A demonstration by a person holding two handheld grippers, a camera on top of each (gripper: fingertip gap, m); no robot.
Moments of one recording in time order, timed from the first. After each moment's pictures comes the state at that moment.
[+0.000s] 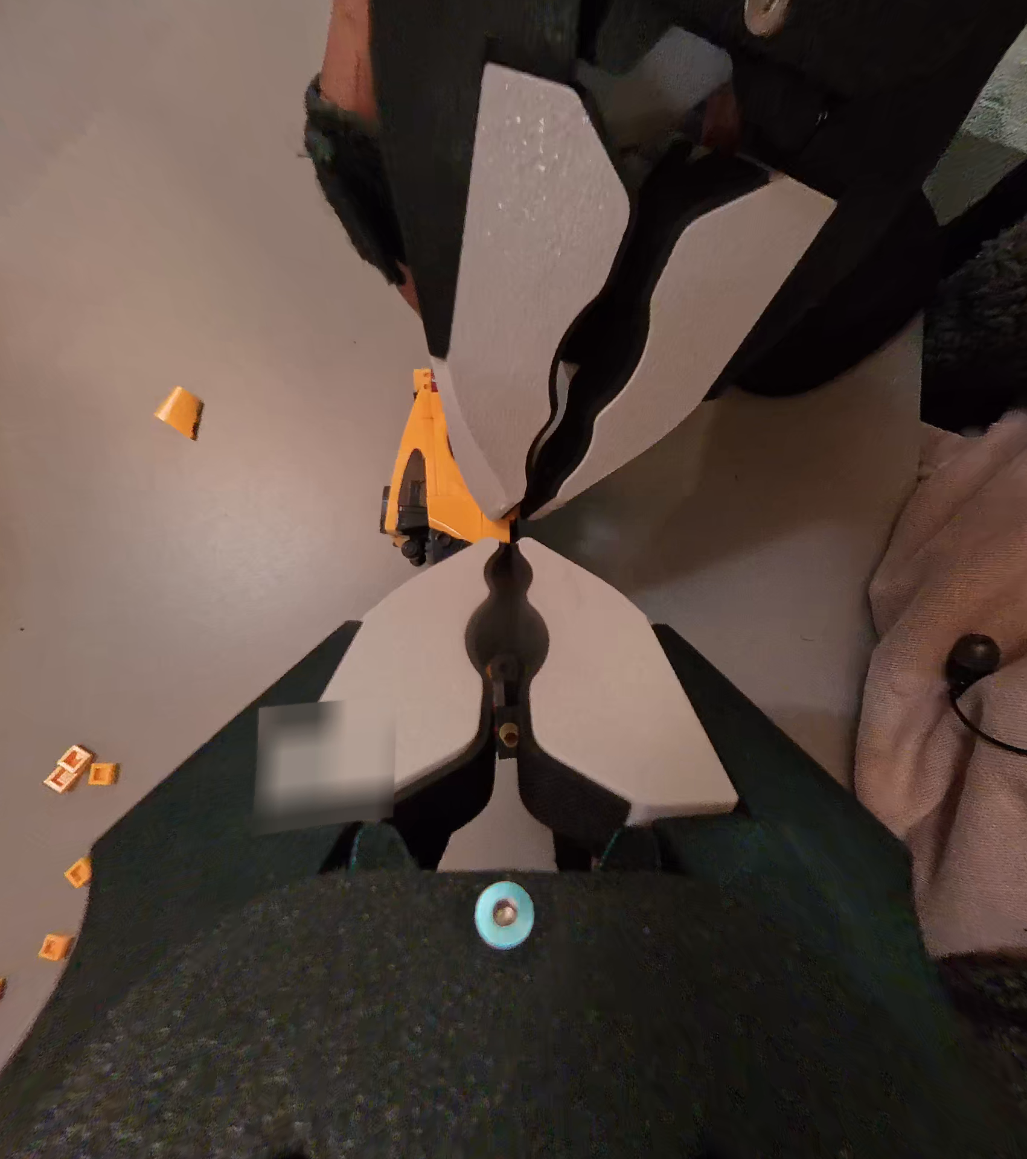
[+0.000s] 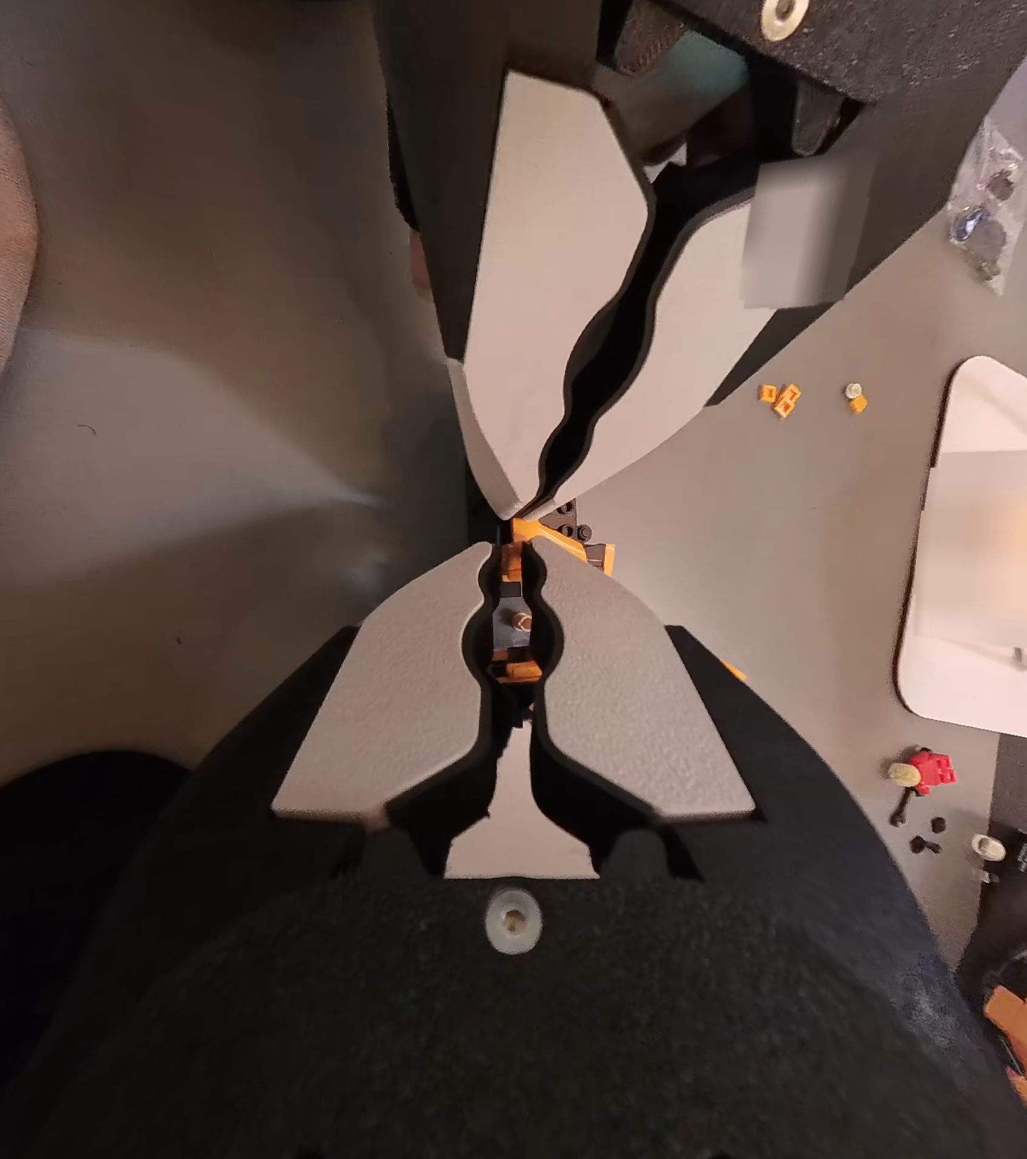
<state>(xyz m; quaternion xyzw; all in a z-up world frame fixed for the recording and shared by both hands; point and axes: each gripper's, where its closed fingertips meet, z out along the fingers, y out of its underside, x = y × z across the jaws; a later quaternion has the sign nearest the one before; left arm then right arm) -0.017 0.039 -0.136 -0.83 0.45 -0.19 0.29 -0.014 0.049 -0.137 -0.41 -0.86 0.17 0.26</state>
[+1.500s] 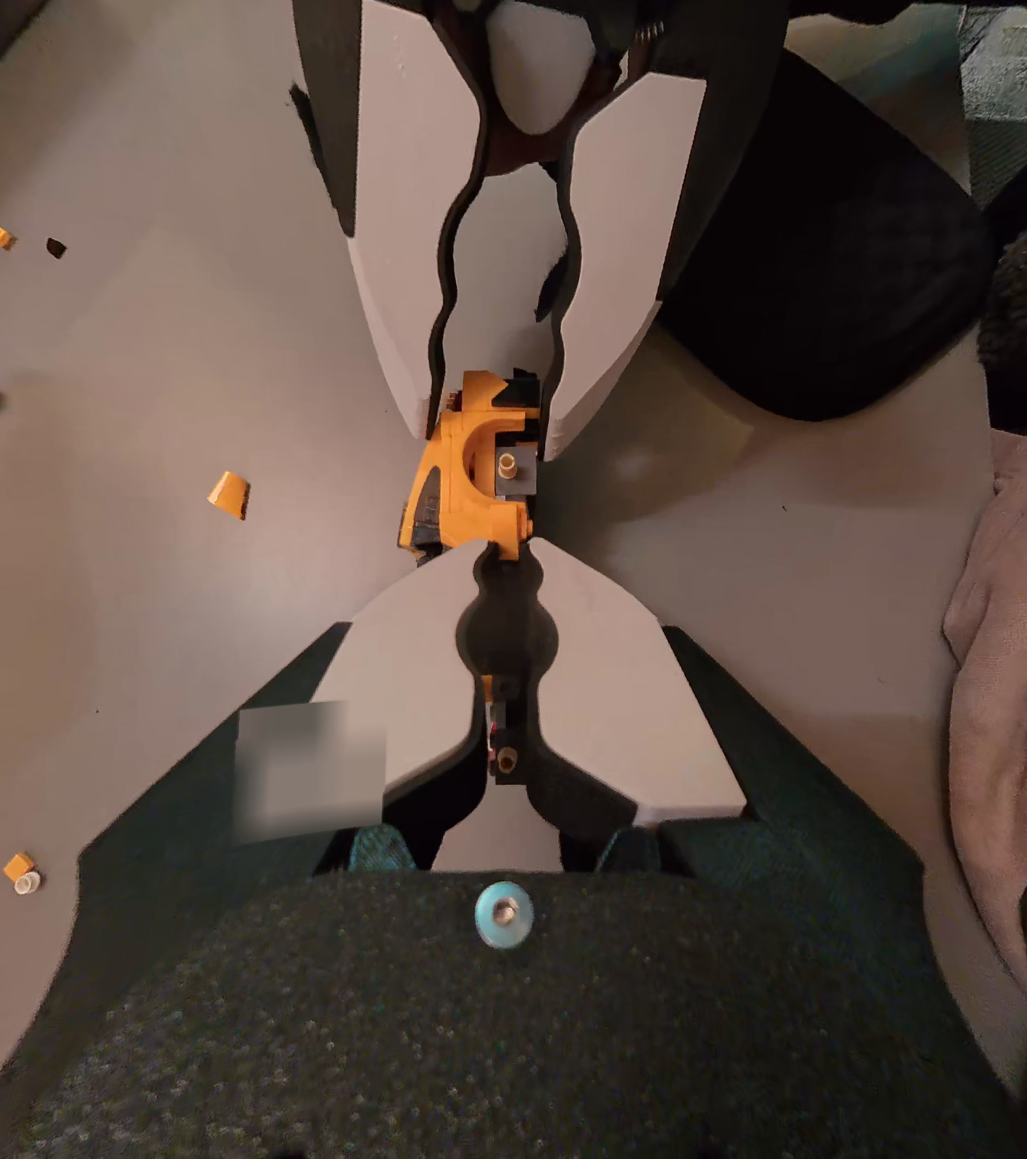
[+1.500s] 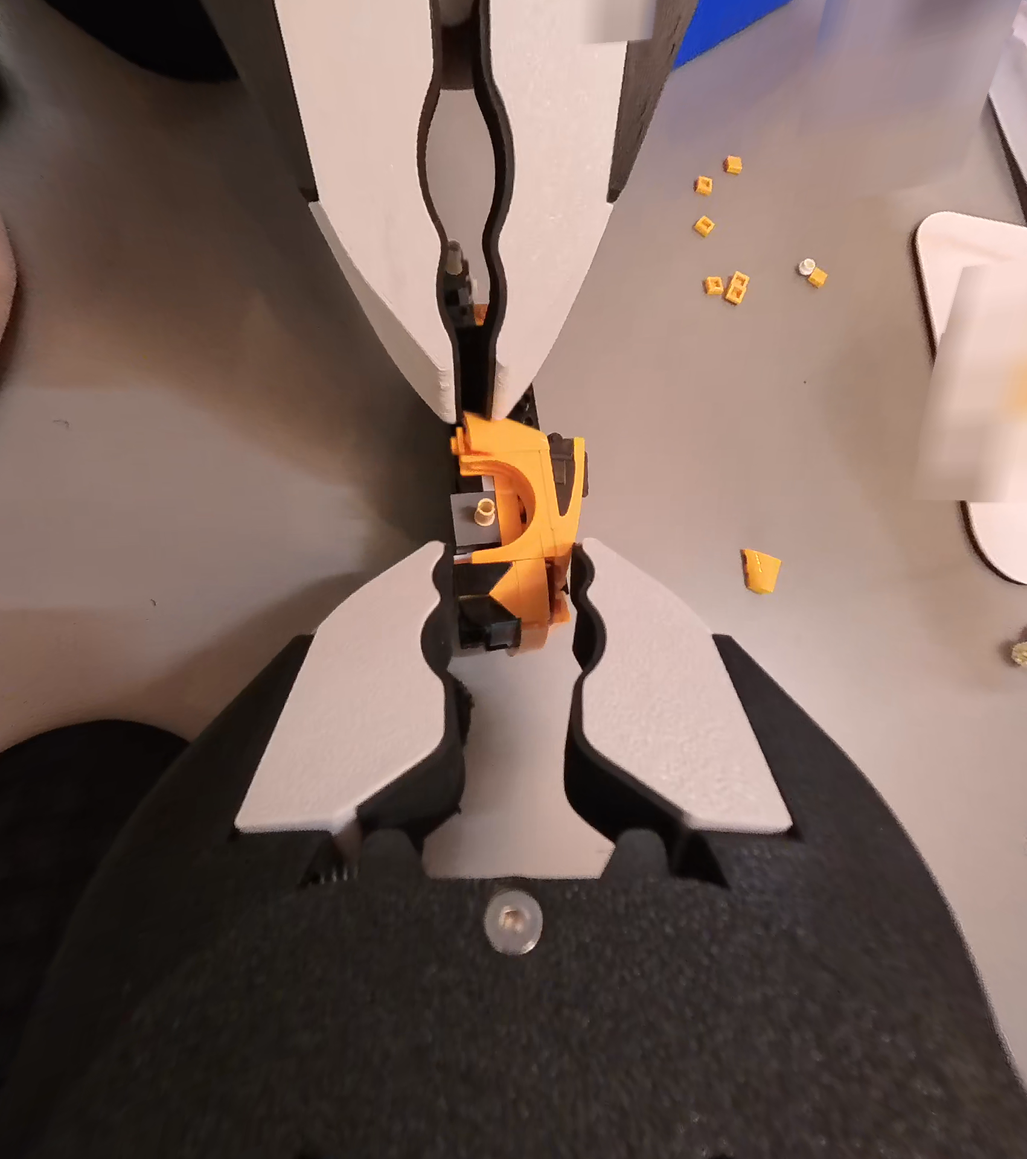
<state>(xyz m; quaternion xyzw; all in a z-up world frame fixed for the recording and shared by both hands) -0.002 0.061 -0.136 -0.80 0.48 -0.16 0.33 0.018 0.088 -0.147 -0.49 -0.78 0.28 0.28</state>
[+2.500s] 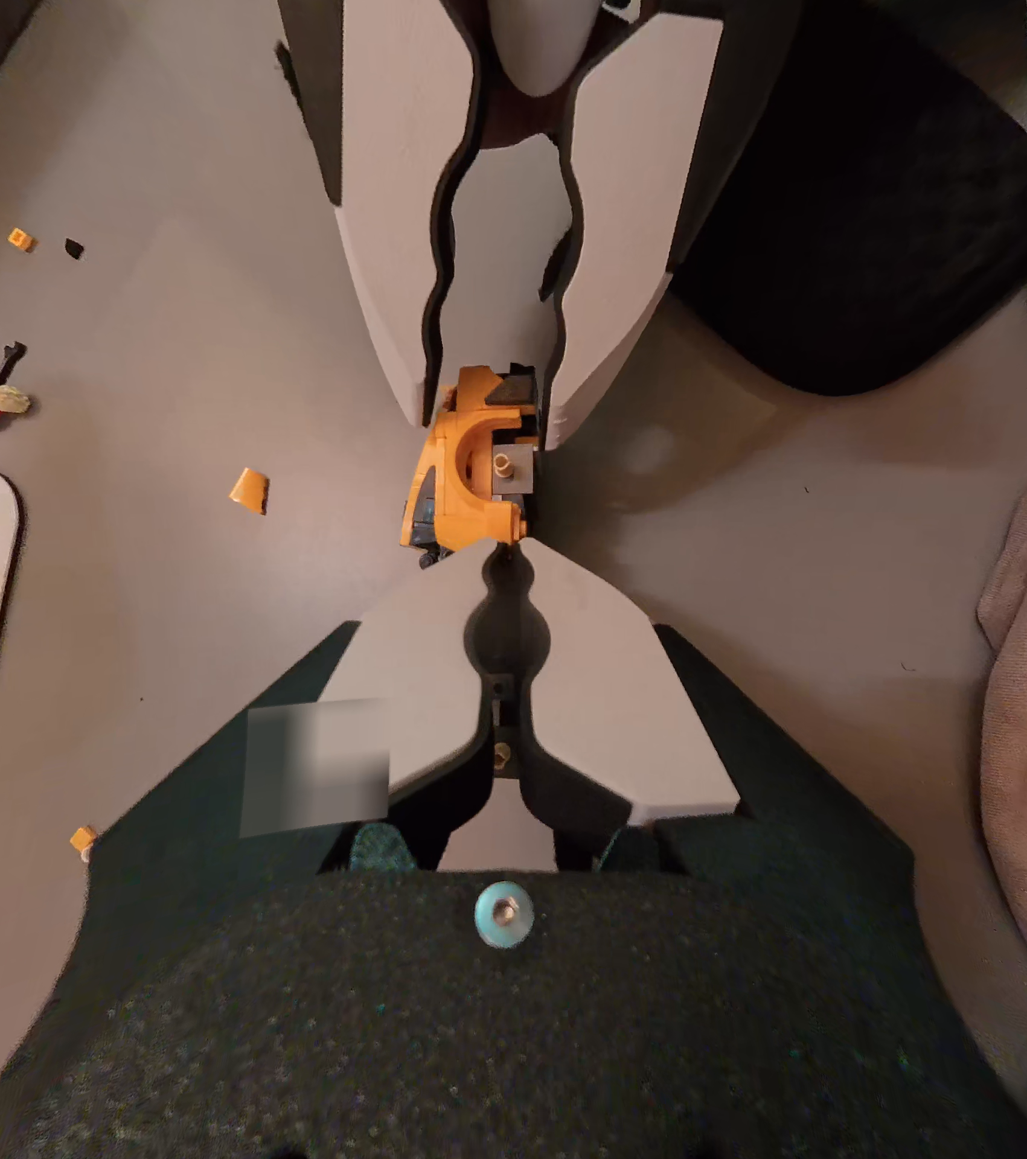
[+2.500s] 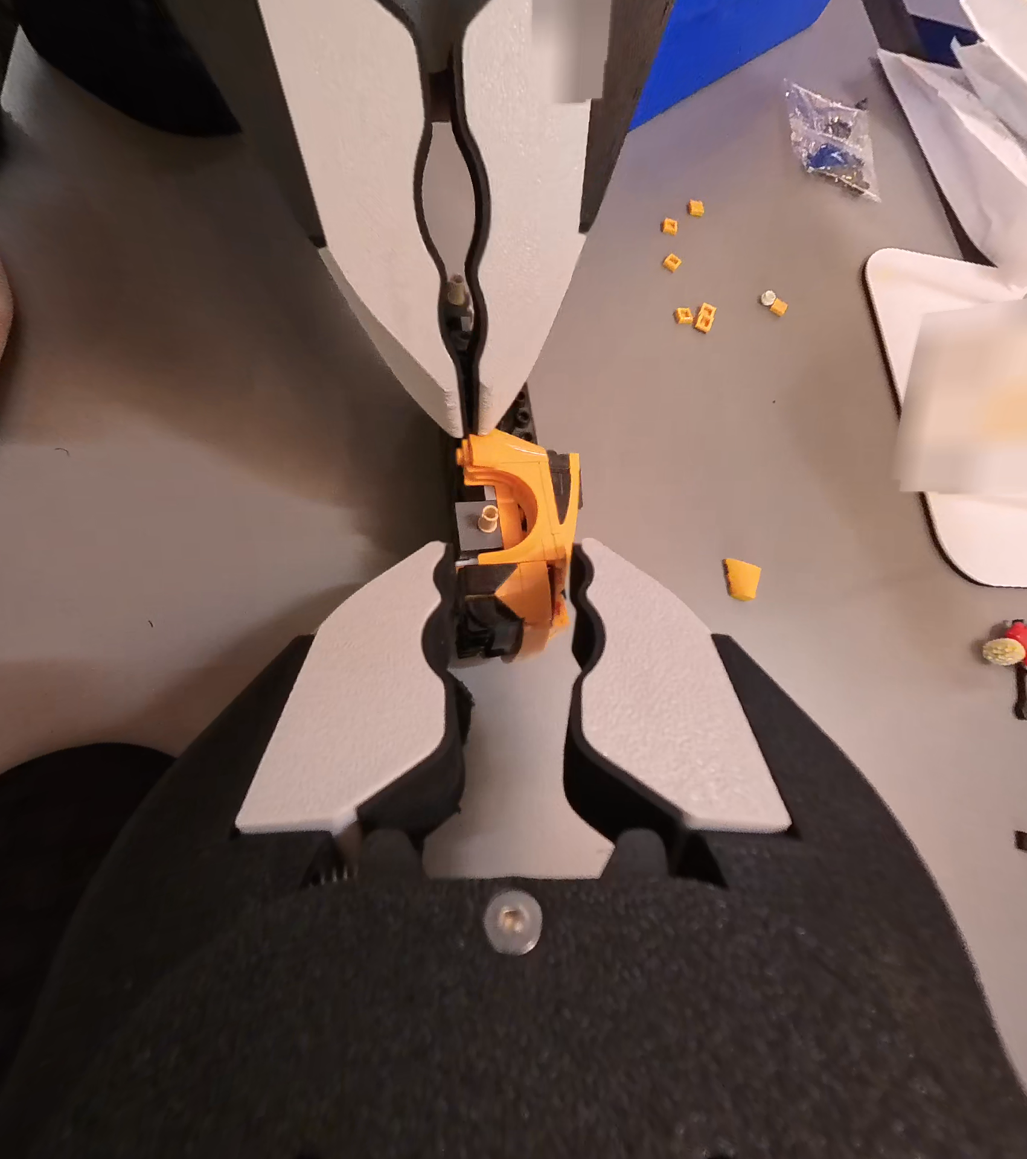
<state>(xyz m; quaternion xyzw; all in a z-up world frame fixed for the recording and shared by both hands) -0.002 0.065 -0.139 -0.80 0.50 -0.12 0.32 0.016 0.089 -0.141 -0.49 -0.76 0.29 0.31</state>
